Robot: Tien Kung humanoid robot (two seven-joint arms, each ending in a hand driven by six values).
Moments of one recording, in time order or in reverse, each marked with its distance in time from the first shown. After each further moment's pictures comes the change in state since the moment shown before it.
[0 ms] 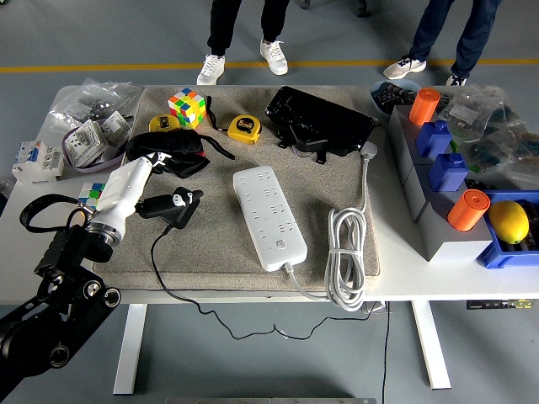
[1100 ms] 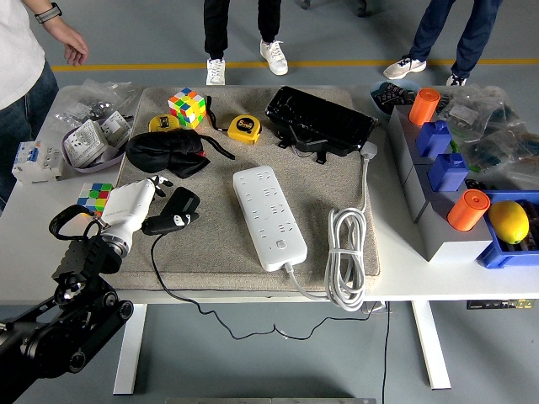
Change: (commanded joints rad) left arm -0.044 -0.038 0.069 0.145 0.117 0.024 0.096; right arm 0.001 -0.001 0.007 0.004 -0.007 0.000 0.003
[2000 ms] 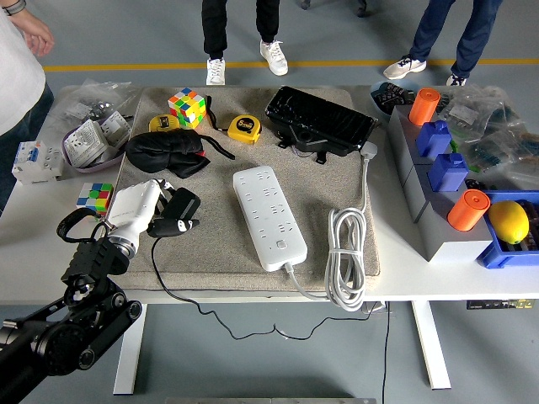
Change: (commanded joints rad) left arm -0.022 -0.024 0.039 0.050 -0.032 0.056 -0.013; right arm 0.001 0.000 -0.001 0.002 -0.006 0.000 0.001
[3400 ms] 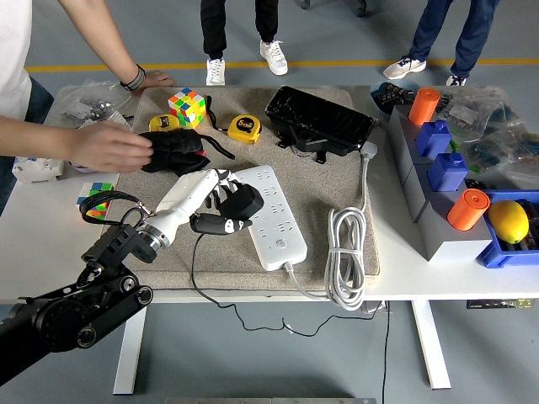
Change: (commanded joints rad) left arm -0.169 0.066 0.281 -0.036 -0.384 -0.008 -0.373; right arm 0.004 -0.002 0.002 0.001 -0.002 -0.005 0.016
